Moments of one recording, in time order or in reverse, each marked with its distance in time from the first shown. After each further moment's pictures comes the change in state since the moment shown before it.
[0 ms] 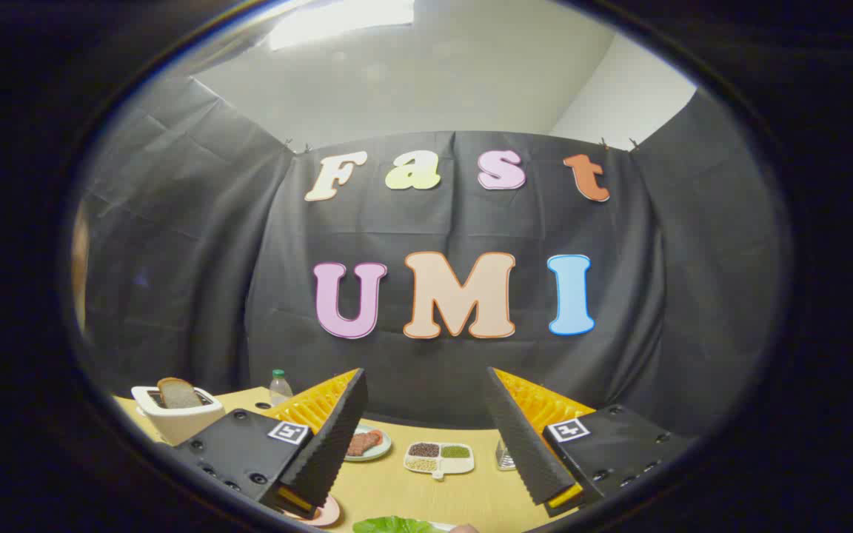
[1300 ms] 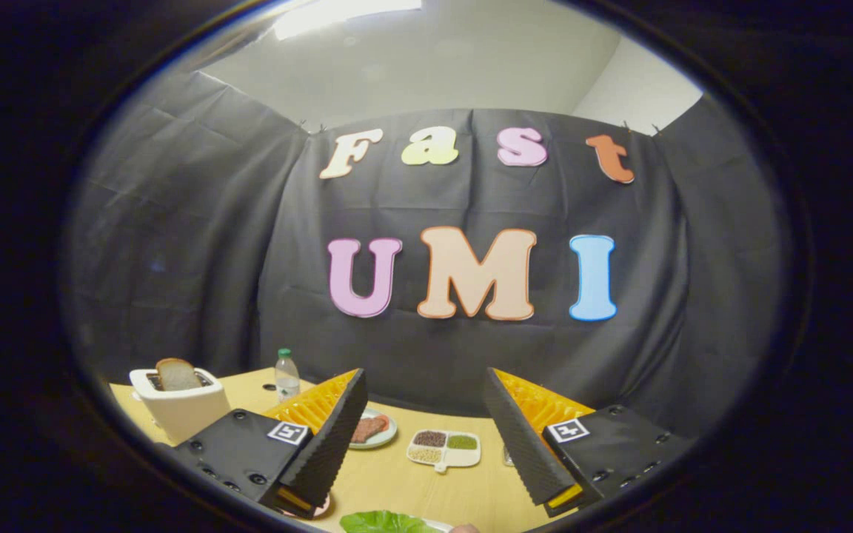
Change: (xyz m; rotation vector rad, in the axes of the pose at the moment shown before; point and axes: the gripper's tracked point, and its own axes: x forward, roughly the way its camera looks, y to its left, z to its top) arm 0.018 -0.006 -0.053 -0.013 0.156 0.103
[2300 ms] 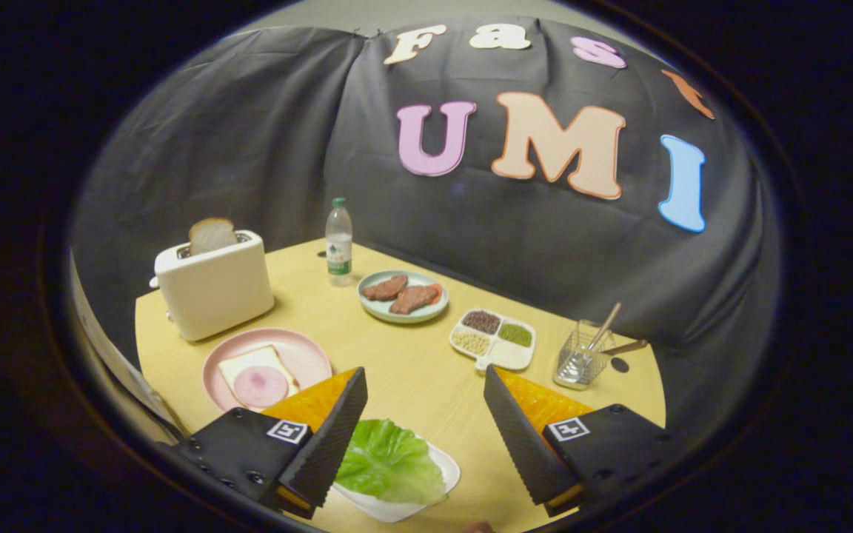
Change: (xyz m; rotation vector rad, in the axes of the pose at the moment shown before) arm -0.010 0.013 -0.187 -0.115 0.492 0.316
